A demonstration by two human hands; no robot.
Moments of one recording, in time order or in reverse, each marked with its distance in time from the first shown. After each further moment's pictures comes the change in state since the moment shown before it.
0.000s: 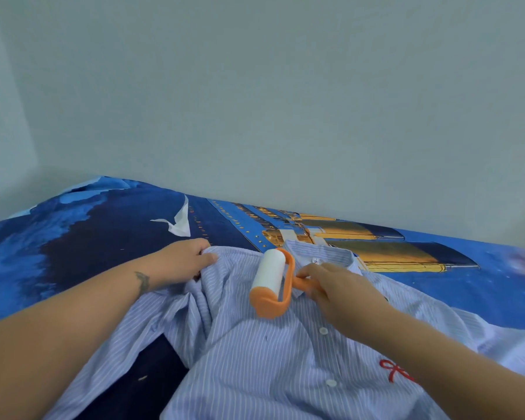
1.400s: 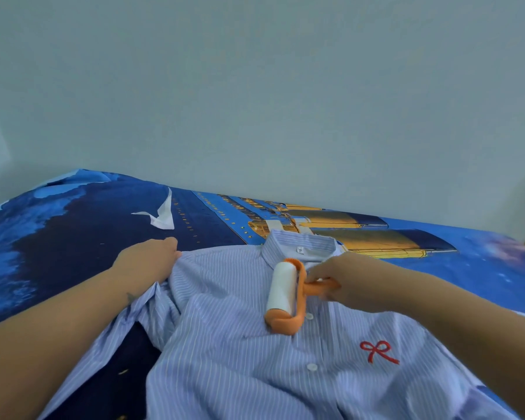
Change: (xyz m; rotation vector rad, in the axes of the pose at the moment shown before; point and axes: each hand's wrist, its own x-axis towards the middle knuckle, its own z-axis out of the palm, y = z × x) left_hand 0.020 -0.043 0.015 0.686 0.150 -0.059; right_hand -0.003 0.028 -0.037 -0.122 -0.382 -0.058
